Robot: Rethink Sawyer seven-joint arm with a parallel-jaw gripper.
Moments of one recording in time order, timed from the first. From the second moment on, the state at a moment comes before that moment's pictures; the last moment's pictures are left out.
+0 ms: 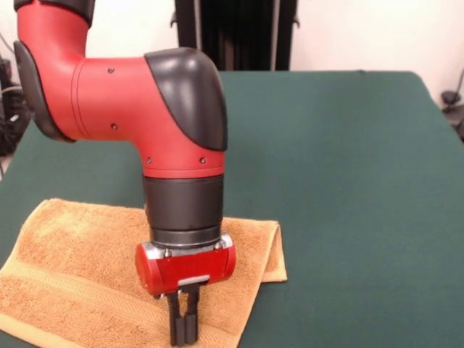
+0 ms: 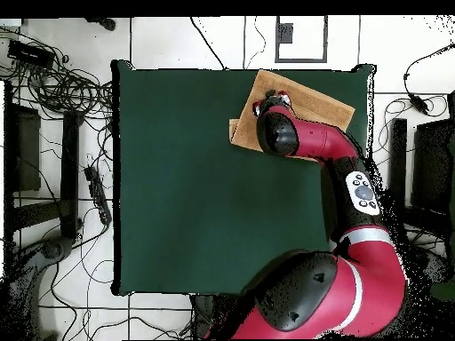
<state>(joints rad) -0.47 -0.17 0.36 1.06 -0.41 0.19 1.16</state>
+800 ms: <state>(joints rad) -0.43 -0.31 0.32 1.26 -0.41 0.19 1.16</state>
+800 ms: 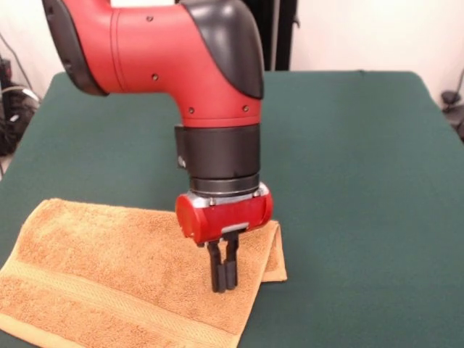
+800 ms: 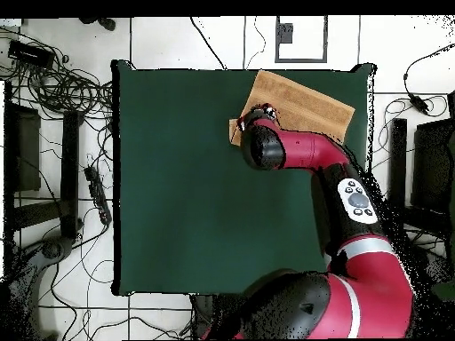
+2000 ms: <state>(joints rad) -0.35 -0.20 0.27 1.06 -0.25 0.46 1.16</state>
